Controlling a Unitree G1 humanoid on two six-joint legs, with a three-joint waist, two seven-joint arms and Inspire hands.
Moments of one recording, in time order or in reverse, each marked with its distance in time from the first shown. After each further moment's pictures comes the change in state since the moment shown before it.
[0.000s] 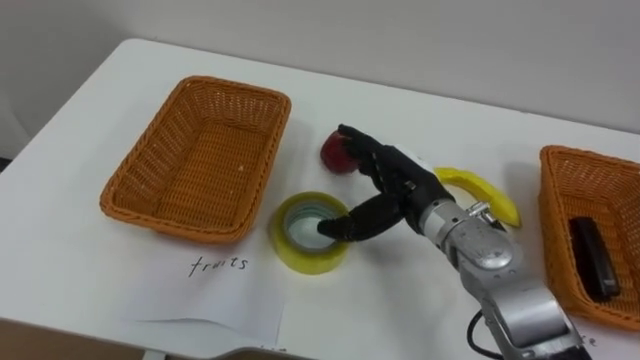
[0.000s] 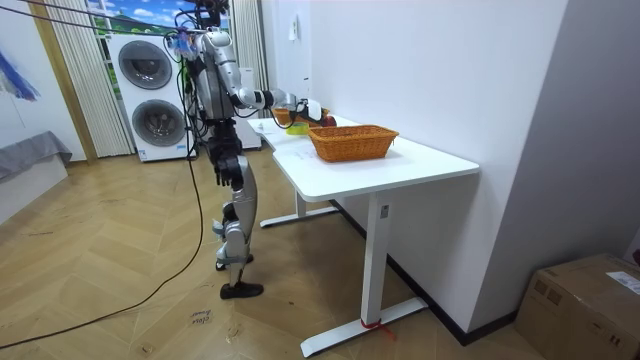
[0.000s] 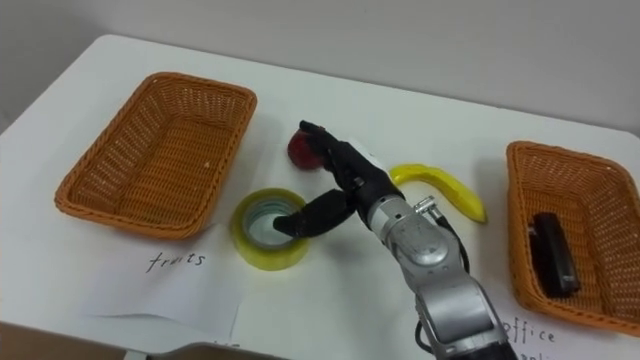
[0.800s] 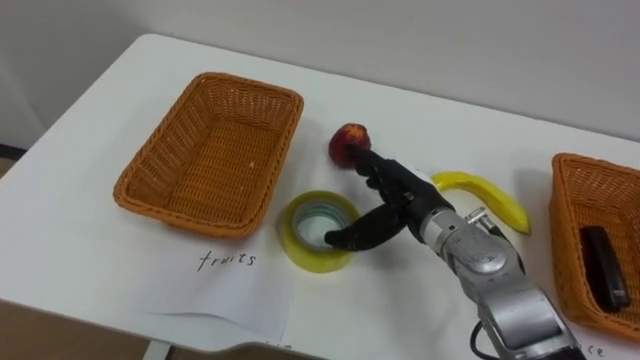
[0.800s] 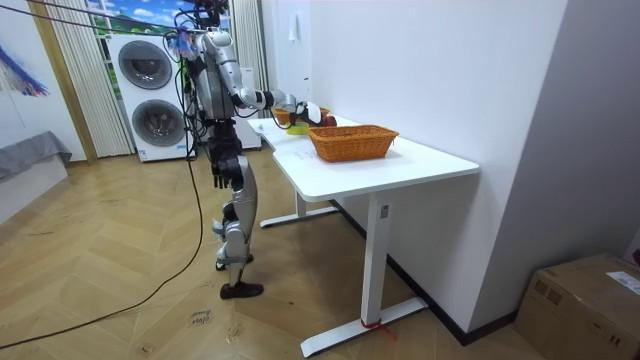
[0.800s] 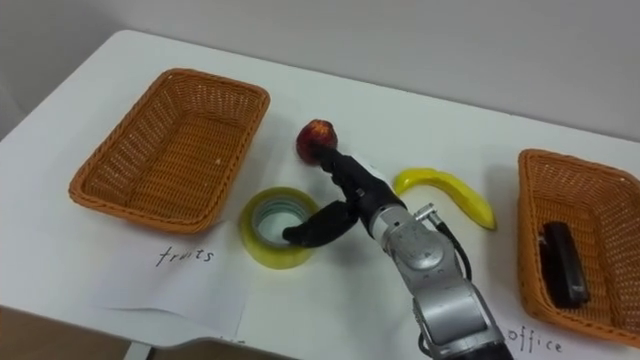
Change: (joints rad) left arm -0.002 -0.012 -0.006 0.000 -0.003 0.016 -0.016; right arm 0.000 0.004 0.021 0.017 -0.083 0.013 0.005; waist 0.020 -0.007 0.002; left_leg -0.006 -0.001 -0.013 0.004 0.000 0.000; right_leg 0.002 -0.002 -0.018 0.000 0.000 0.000
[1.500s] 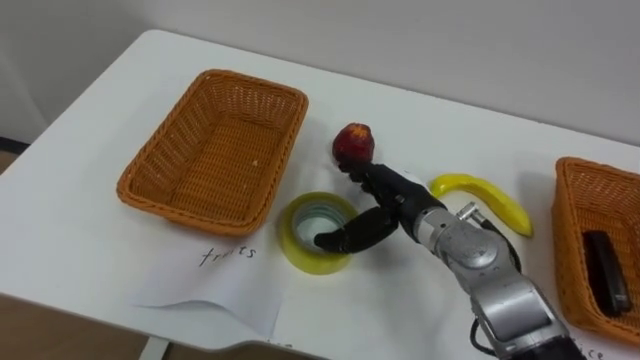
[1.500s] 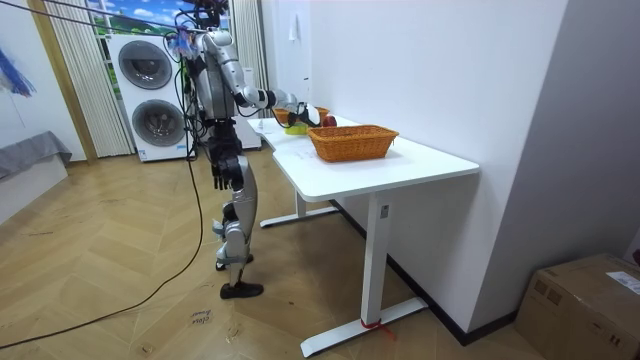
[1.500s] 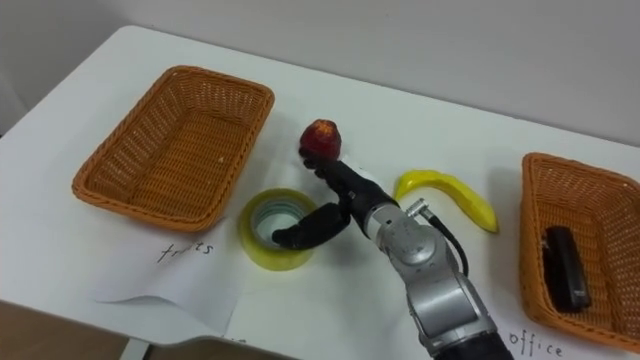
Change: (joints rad) left arm -0.011 -0.003 0.006 -0.001 -0.006 0.003 -0.011; right arm -0.045 0.001 0.016 0.056 -0.097 0.001 0.079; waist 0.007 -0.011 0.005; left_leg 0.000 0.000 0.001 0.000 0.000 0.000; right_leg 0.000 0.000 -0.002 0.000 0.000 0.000
